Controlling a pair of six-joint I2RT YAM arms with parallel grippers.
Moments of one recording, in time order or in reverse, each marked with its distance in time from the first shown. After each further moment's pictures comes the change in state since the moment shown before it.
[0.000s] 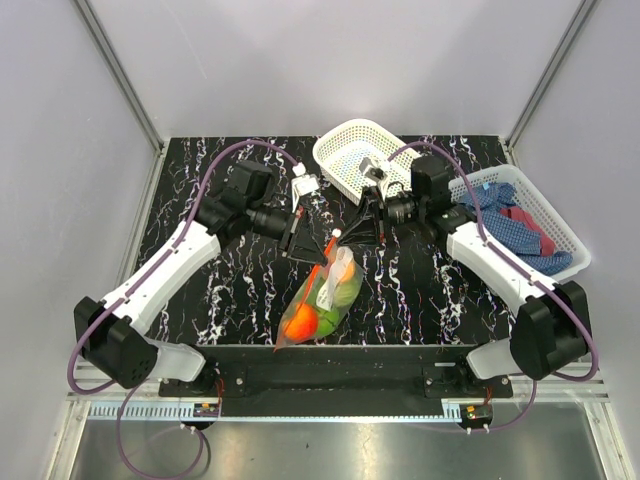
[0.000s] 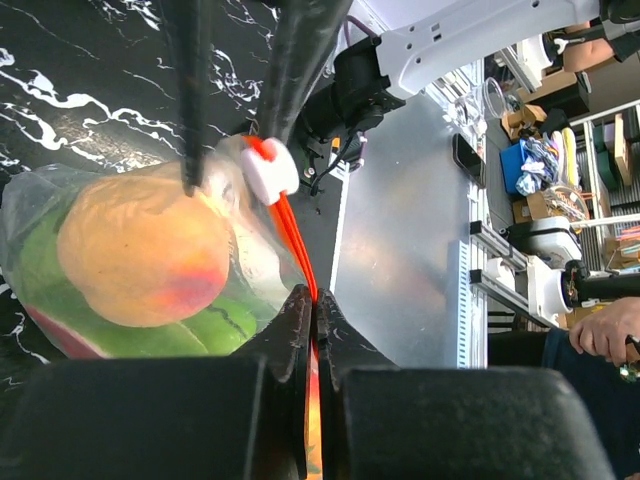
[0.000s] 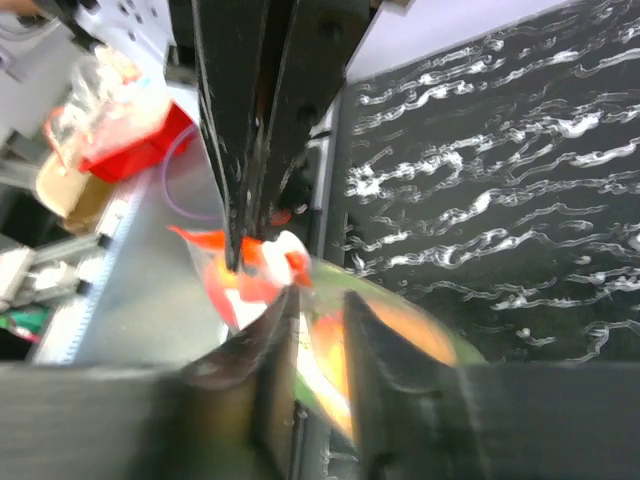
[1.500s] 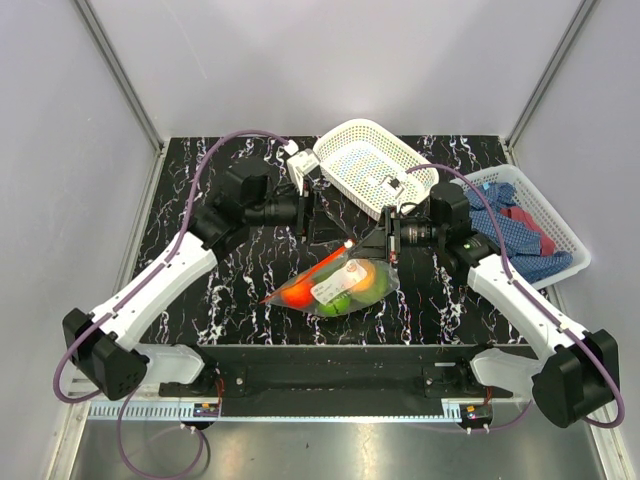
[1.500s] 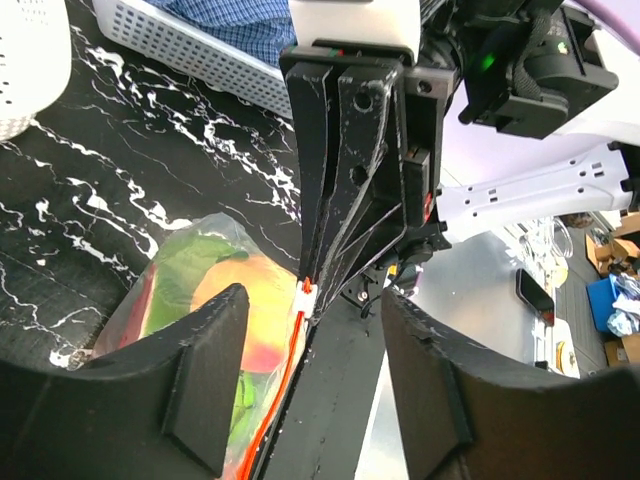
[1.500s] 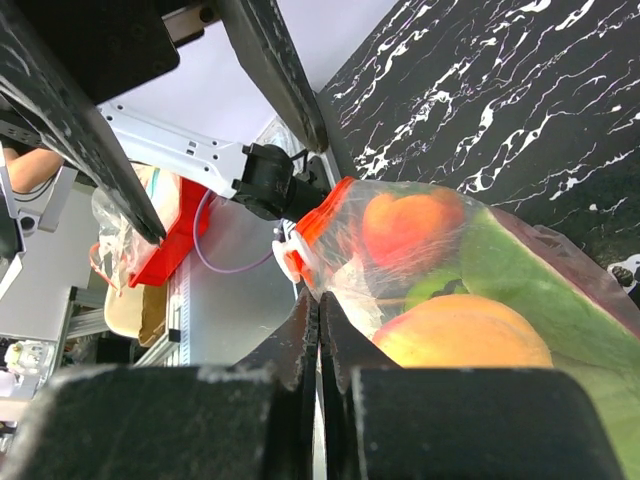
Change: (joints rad) left arm -0.092 -0.074 -0.011 0.344 -0.358 -0.282; right arm -0.003 -0.259 -0.201 -0.077 0.264 0.386
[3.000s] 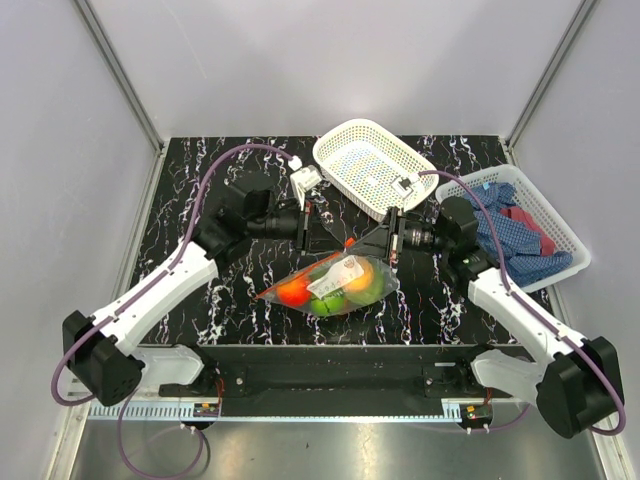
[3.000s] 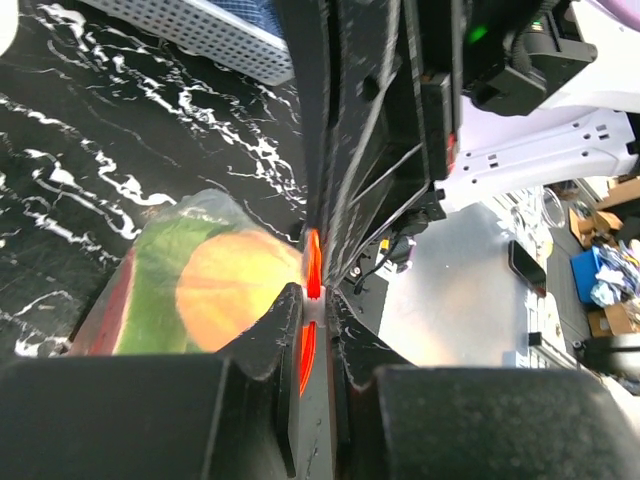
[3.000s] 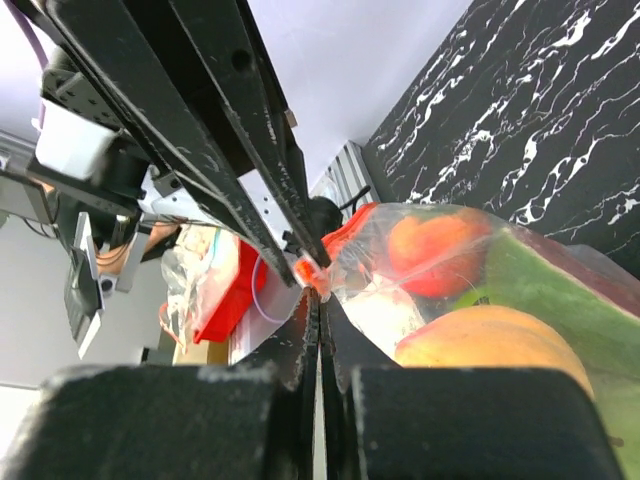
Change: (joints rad) left arm -0.026 -0.032 -0.124 0.066 0.039 0.005; right arm 0.000 -0.056 -0.151 0.359 0.057 0.369
